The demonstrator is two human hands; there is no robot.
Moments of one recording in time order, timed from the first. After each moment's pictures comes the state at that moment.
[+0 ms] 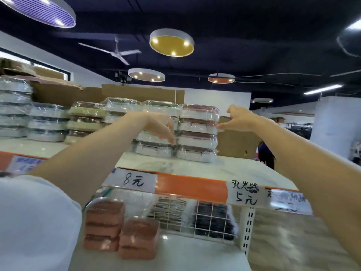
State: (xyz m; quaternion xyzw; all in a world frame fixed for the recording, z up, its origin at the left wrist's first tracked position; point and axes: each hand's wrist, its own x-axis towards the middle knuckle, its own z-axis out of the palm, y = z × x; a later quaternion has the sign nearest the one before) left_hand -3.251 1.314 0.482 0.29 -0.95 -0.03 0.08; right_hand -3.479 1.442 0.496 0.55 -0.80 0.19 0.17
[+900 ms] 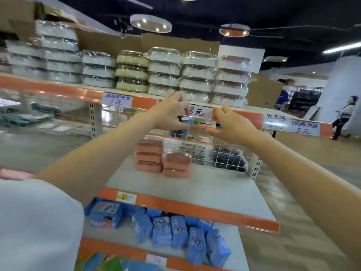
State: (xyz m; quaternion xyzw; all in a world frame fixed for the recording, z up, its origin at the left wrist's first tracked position) left_hand -3.082 1.380 0.353 0.21 -0.95 0.02 0.24; right_hand -3.246 1.513 0.353 0.62 -0.76 0.10 0.16
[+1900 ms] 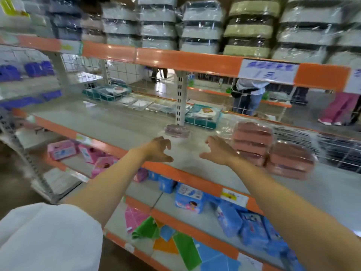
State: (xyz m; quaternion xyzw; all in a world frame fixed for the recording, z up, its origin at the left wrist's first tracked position) left_hand -2.793 1.137 0.149 0.49 -0.86 -0.14 0.03; right_hand -3.013 1.204 0.158 0.68 -0.72 0.10 -0.11
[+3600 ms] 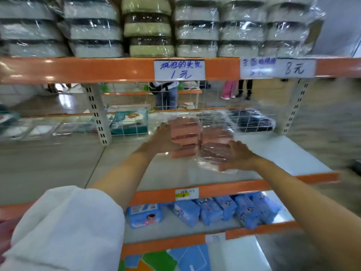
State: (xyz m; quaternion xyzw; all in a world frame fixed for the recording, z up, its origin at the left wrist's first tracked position) left_hand -3.001 1.155 0.184 0.19 -0.95 -0.19 0.15; right_hand -3.175 1.350 0.145 0.42 -0.89 0.14 -0.11
